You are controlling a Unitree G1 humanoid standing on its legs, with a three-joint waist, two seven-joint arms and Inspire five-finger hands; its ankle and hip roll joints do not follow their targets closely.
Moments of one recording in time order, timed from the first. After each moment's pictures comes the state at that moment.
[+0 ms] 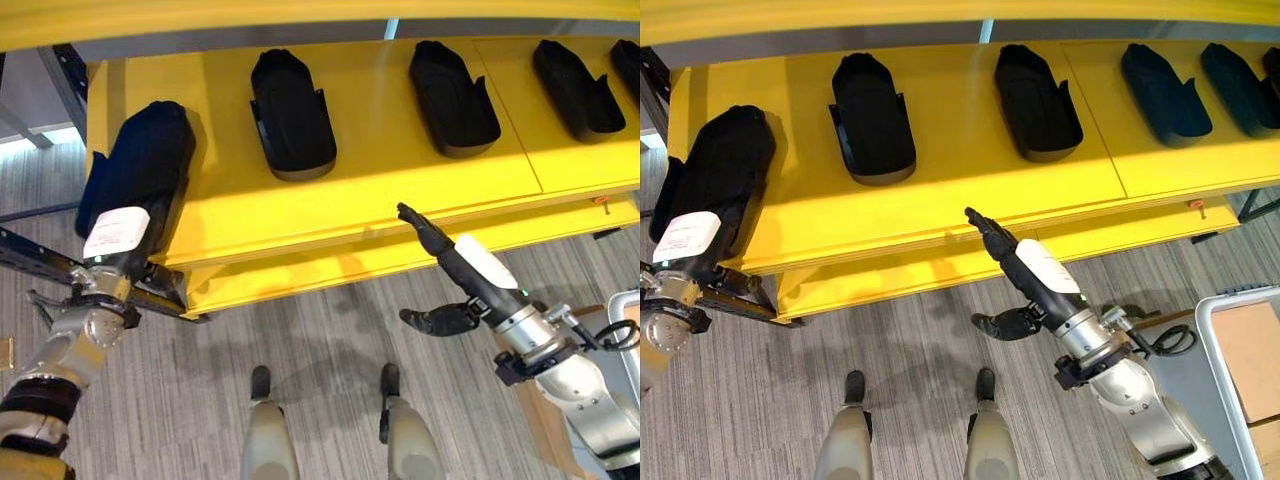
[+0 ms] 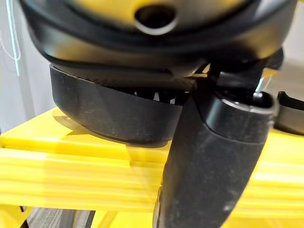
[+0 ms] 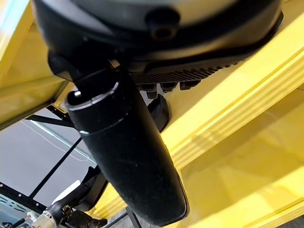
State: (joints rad) left arm -0.37 0.95 -0.17 0.62 0.39 -0.20 0.25; right arm 0.03 -0.79 0.15 -0.34 -0.09 -0.24 0.04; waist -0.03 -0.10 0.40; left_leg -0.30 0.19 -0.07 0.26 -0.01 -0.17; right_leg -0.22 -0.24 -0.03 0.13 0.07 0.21
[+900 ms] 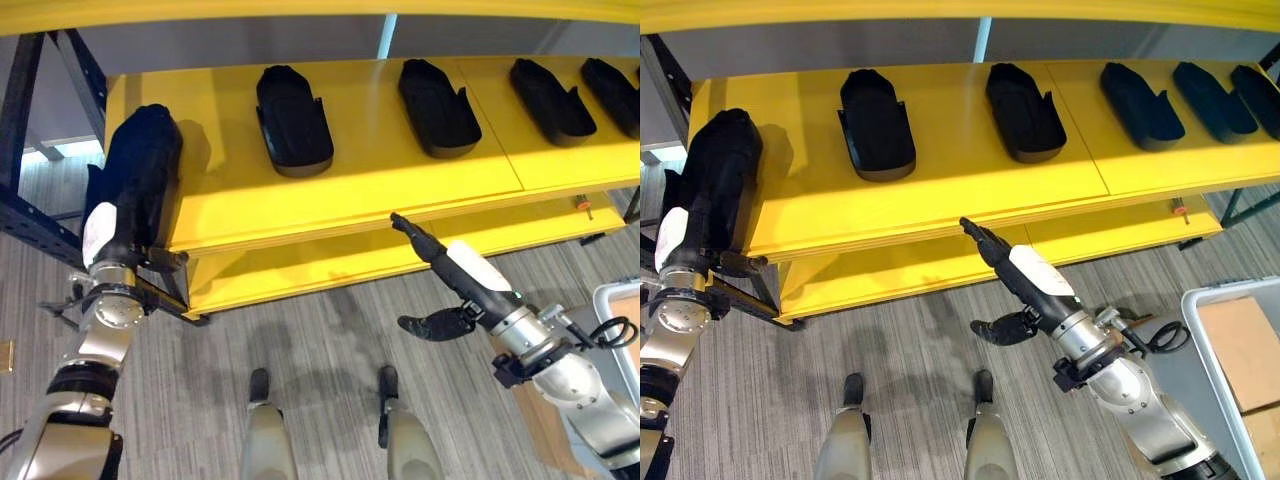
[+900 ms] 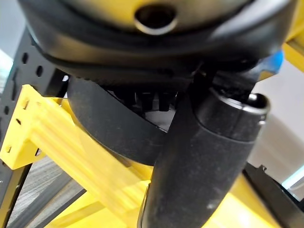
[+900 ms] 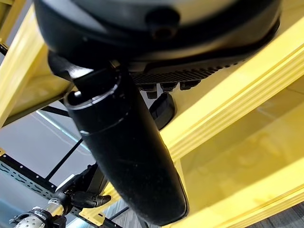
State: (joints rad) left arm -0.49 0.84 -0.13 0.72 0.08 -0.13 0.27; right arm 0.02 -0.84 0.21 -0.35 -0.07 -0.21 0.04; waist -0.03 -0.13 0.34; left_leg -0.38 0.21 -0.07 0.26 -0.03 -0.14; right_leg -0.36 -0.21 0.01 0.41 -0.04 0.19
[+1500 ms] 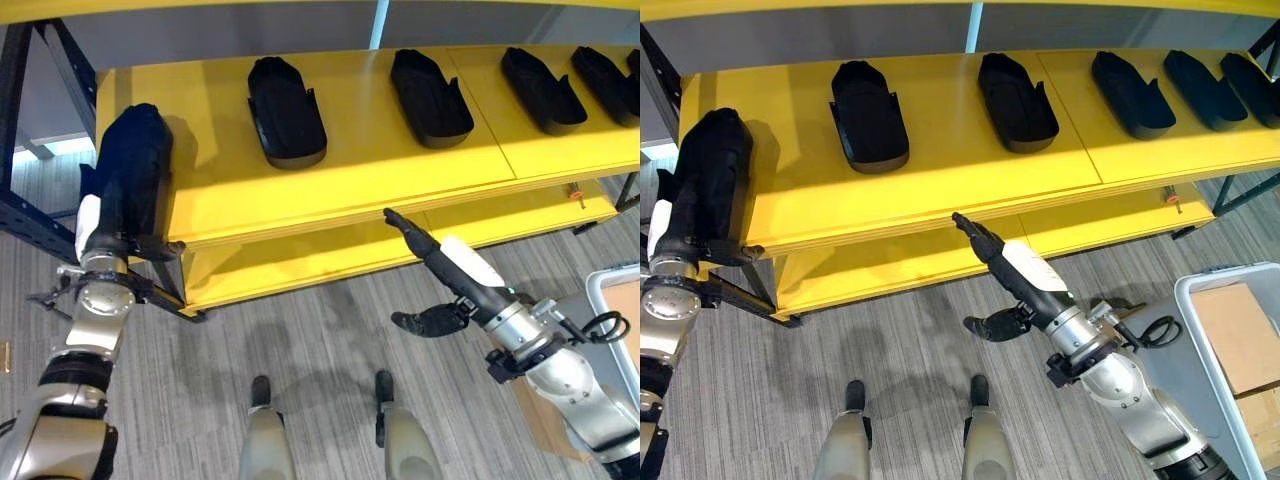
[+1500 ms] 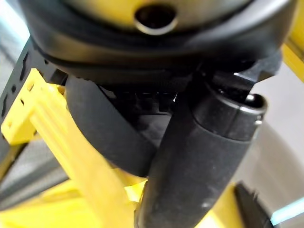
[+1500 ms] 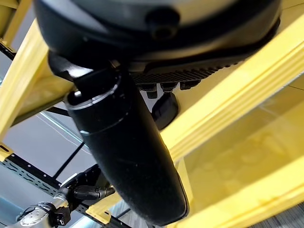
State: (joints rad) left arm -0.55 0.84 -0.11 0.75 -0.30 -0.11 0.24; right arm -0.05 -0.82 0.22 -0.34 -0.07 -0.20 0.04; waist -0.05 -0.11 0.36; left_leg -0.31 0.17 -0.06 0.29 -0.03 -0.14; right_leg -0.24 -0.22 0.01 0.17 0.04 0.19
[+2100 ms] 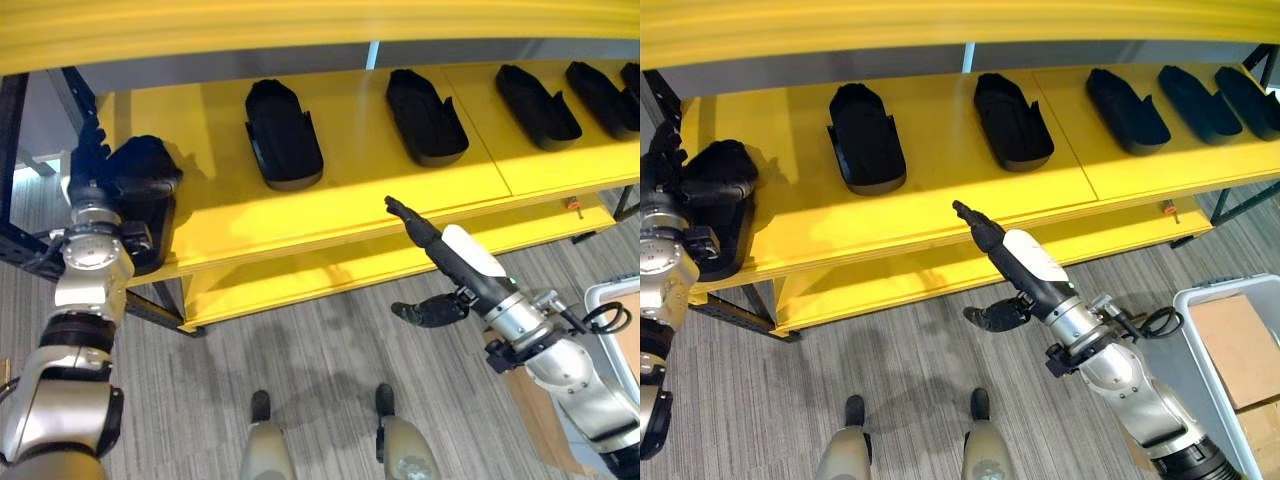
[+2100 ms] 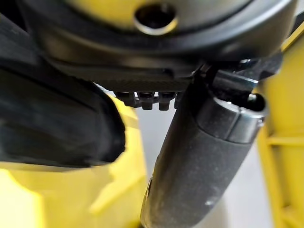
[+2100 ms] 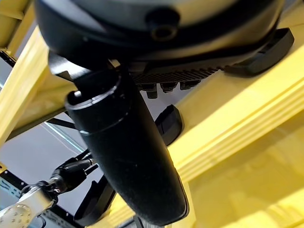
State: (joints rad) left arm -0.74 0.84 -0.12 0.70 -0.60 -0.09 0.23; right arm -0.08 -0.80 0.20 -0.31 -0.07 -0.18 0.04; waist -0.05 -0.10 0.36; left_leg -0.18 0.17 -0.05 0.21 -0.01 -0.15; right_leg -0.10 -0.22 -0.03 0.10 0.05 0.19
